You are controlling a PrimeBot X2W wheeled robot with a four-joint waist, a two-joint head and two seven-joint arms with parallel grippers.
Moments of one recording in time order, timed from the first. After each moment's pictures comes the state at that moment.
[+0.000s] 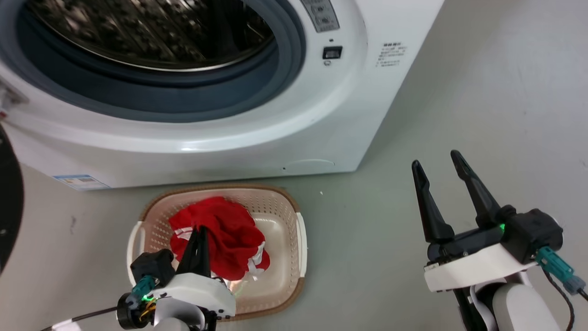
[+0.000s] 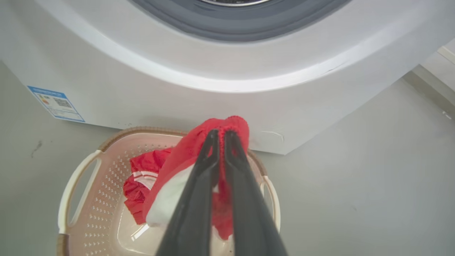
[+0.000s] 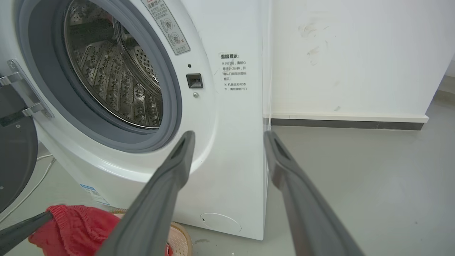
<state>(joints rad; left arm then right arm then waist) -0.14 0.05 -0.14 0.36 -0.38 0.03 -0.25 -0.13 -0.07 0.16 -0.04 0.16 0.13 -0.19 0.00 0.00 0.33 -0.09</state>
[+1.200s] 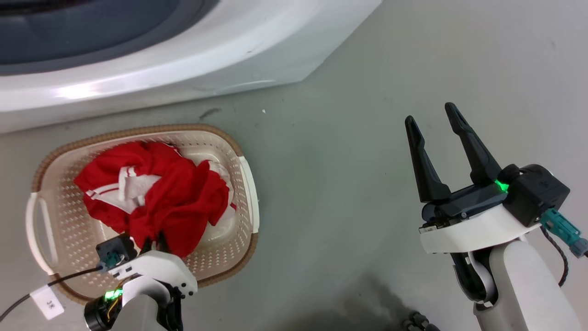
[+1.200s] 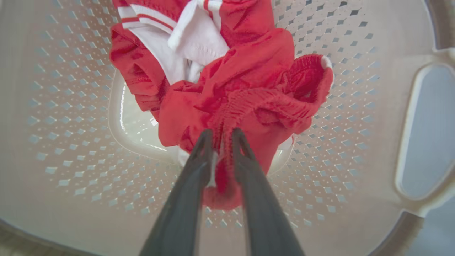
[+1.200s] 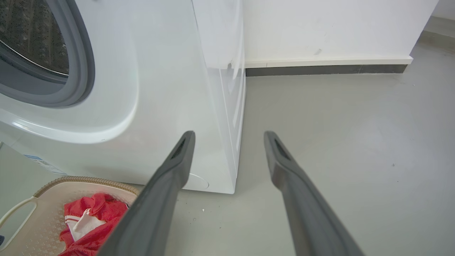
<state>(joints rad) -0.44 0.06 0.15 0.97 -0.30 0.05 -0.26 -0.32 -0.12 0.23 0.04 0.26 0.13 -0.26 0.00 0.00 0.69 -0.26</state>
